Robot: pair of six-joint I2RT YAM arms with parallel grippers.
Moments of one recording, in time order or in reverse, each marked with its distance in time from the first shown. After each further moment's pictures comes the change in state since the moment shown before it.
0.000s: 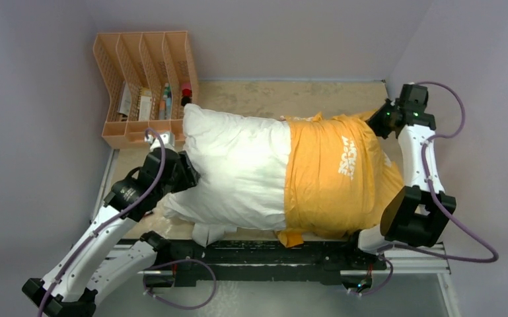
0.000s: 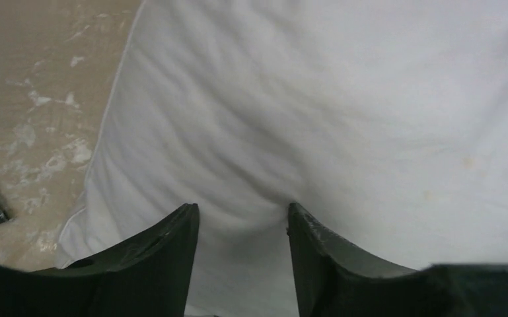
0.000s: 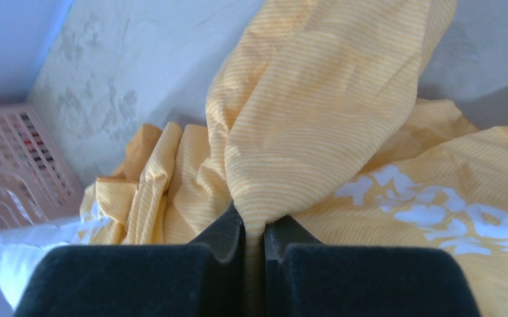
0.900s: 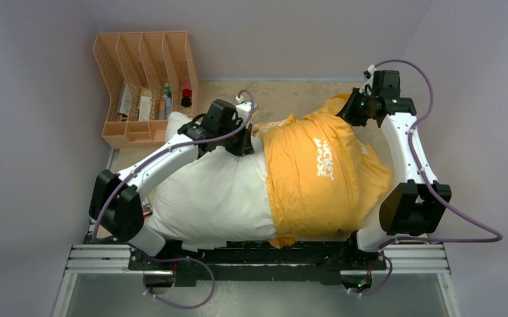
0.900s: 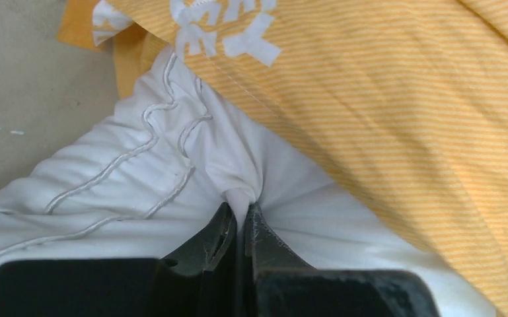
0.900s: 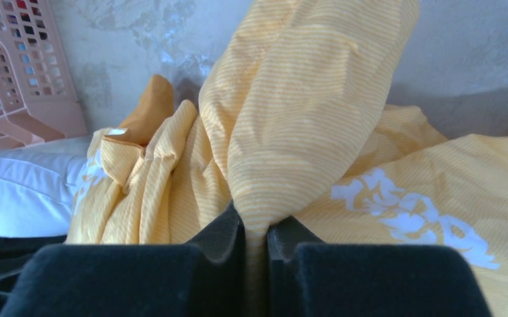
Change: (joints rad) left arm -0.034 0.844 0.449 0.373 0.639 0.557; right arm 0.248 0.091 0.145 -0.023 -0.058 -0.192
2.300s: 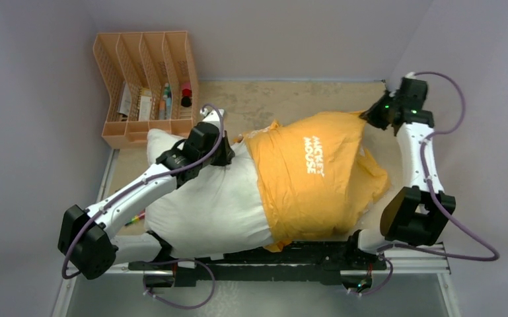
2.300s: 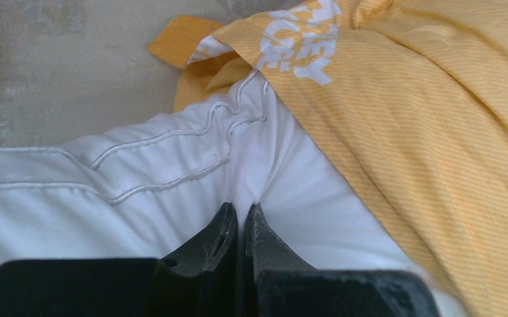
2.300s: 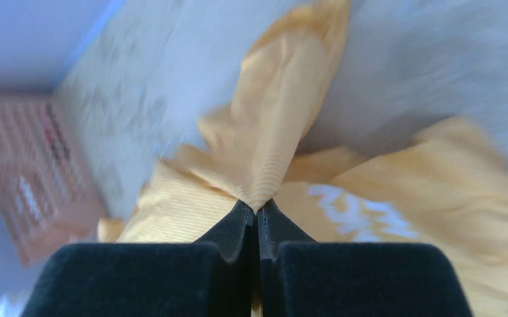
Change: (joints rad) left arm -0.060 -0.347 -0.322 0.121 -0.457 -0.301; right arm -0.112 -0.066 -0.131 0.131 0.054 0.163
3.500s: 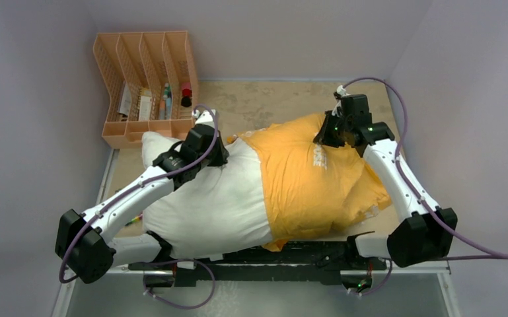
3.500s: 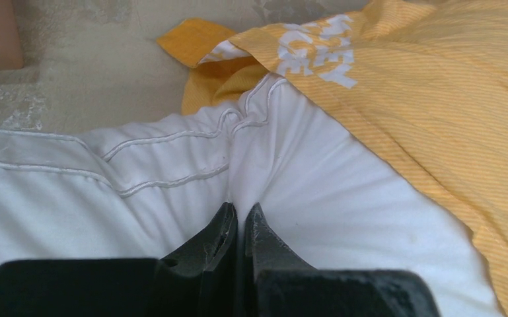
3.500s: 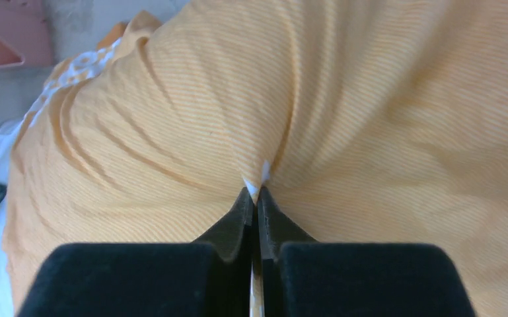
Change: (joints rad) left arm 0.003 -0.046 -0.032 -0.033 -0.110 -0.095; right arm 0.380 -0.138 -0.138 -0.066 0.077 -0.154
